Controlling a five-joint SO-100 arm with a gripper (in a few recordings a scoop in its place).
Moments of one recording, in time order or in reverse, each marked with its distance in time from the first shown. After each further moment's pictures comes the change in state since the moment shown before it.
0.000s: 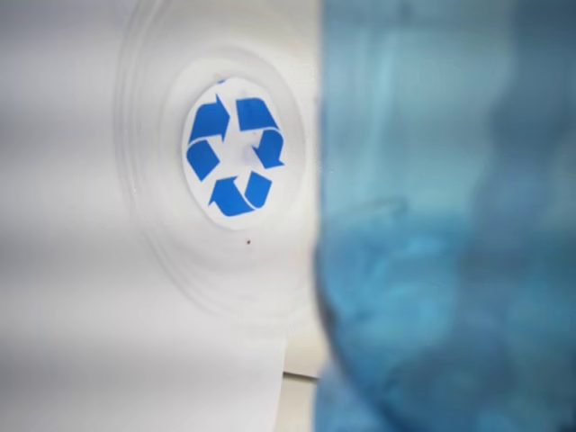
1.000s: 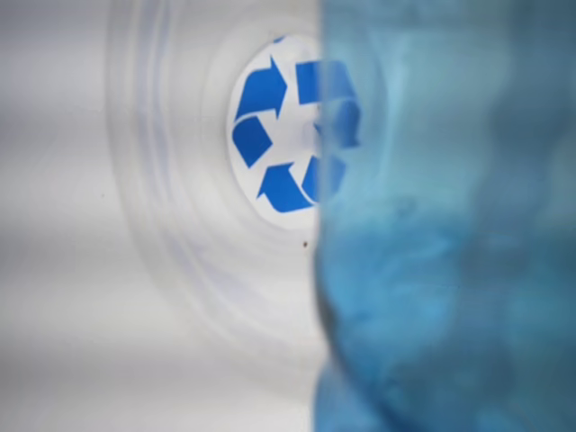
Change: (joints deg) arm 0.9 -11.7 0.0 0.0 -0.2
